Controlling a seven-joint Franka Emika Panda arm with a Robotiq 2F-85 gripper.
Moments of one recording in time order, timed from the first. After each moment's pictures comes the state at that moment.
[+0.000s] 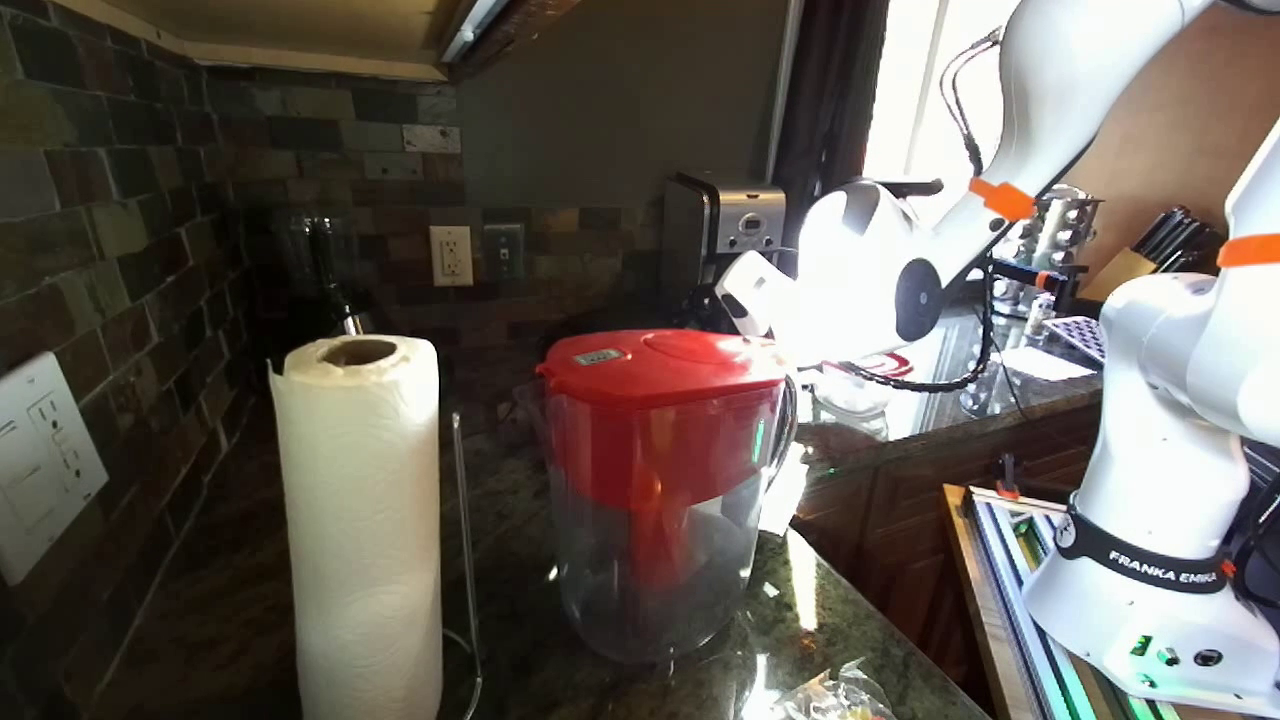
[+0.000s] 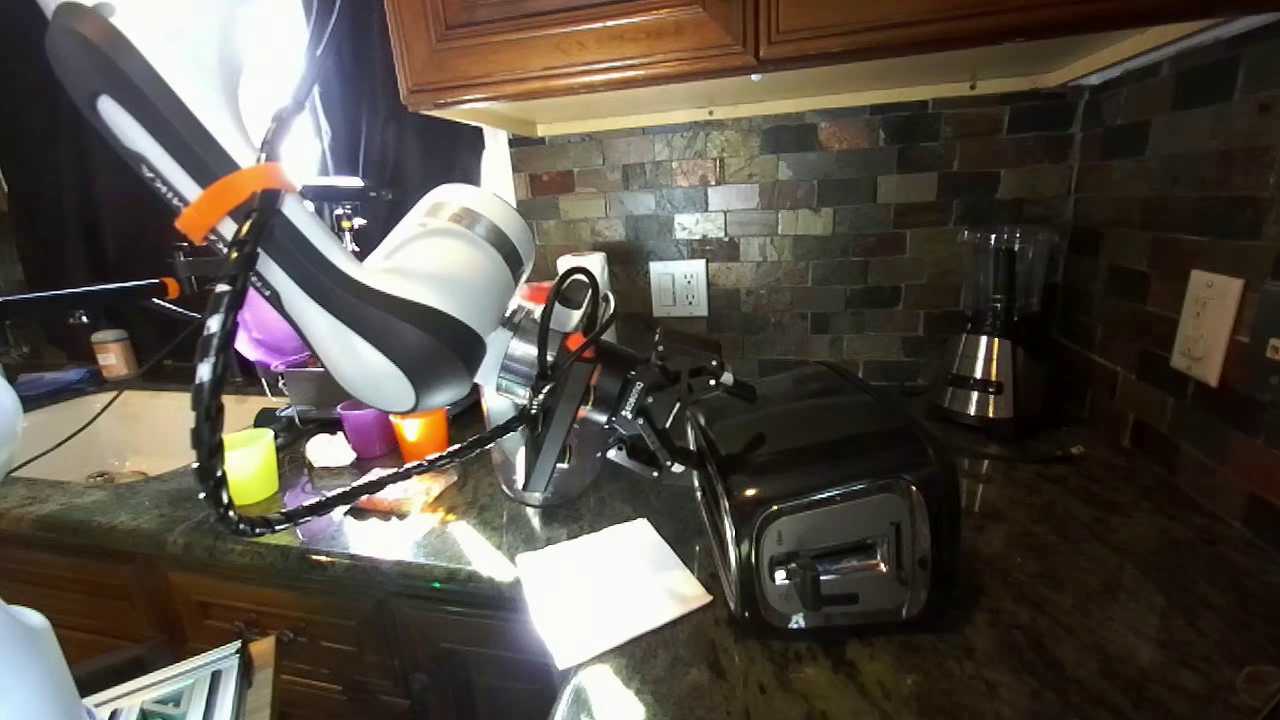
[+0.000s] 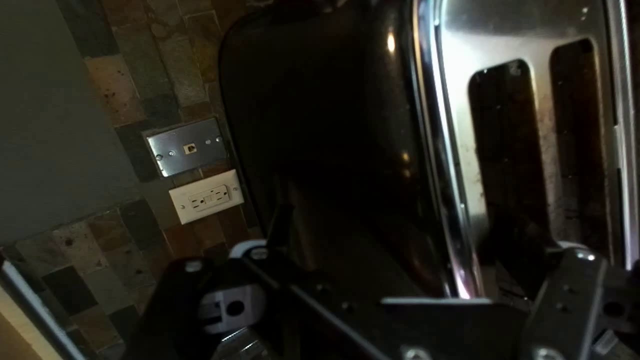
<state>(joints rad) 0.06 -0.21 0.00 -2.67 -2.12 2.47 1.19</state>
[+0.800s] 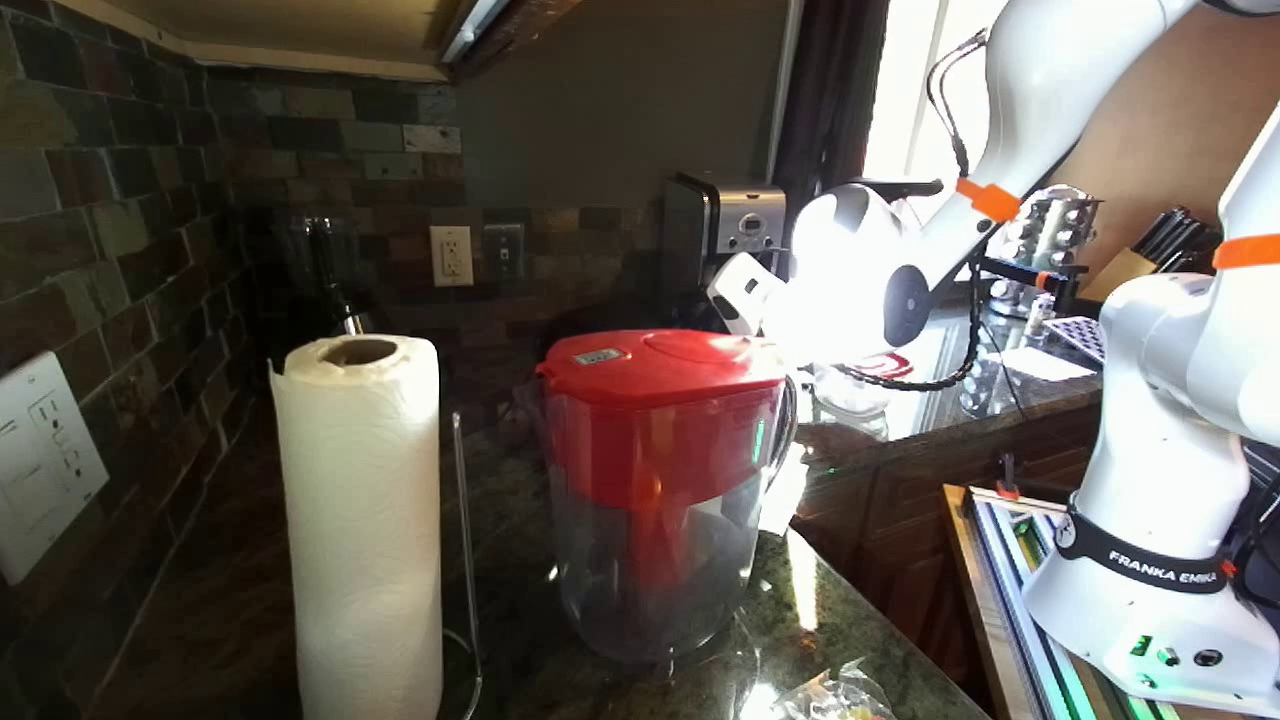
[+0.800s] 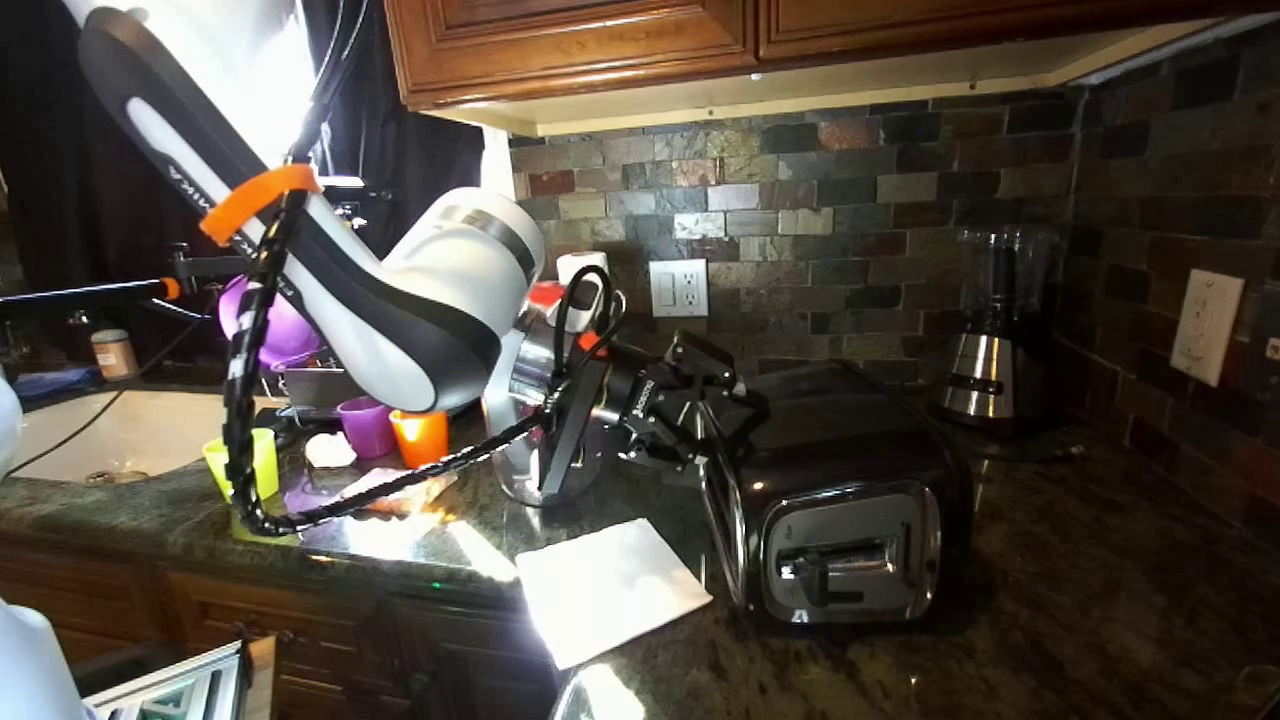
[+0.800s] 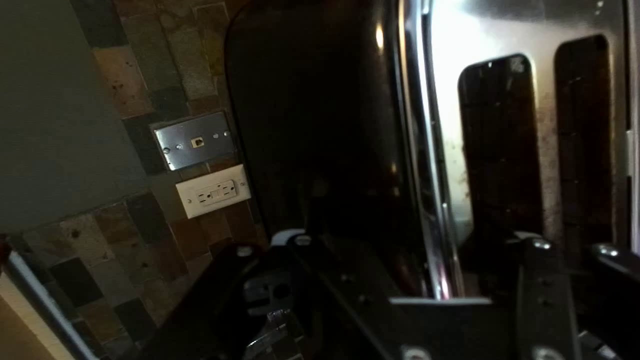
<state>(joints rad) 0.07 -0.18 0.00 -2.64 -2.15 2.44 1.20</state>
